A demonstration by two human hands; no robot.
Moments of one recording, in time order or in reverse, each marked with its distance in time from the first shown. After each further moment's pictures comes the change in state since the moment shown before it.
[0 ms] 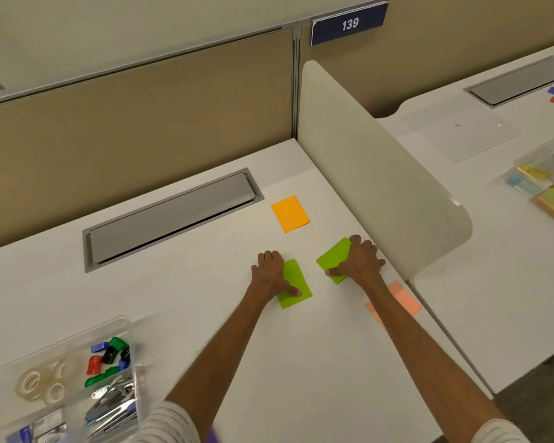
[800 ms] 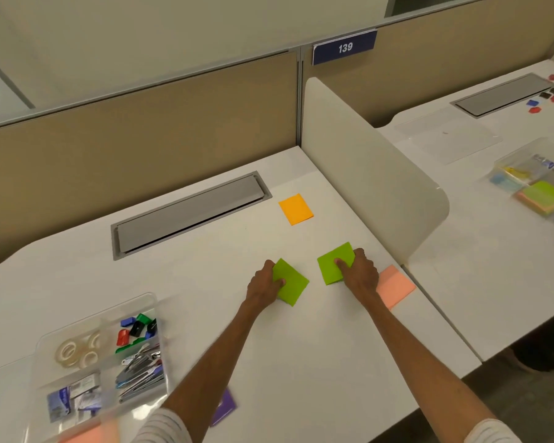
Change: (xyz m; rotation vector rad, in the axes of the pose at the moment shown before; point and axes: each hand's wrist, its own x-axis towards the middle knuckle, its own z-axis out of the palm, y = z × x) left_hand -0.090 -0.029 0.017 -0.430 0.126 -0.076; right_hand -0.080 0.021 0.032 0.293 0.221 -0.031
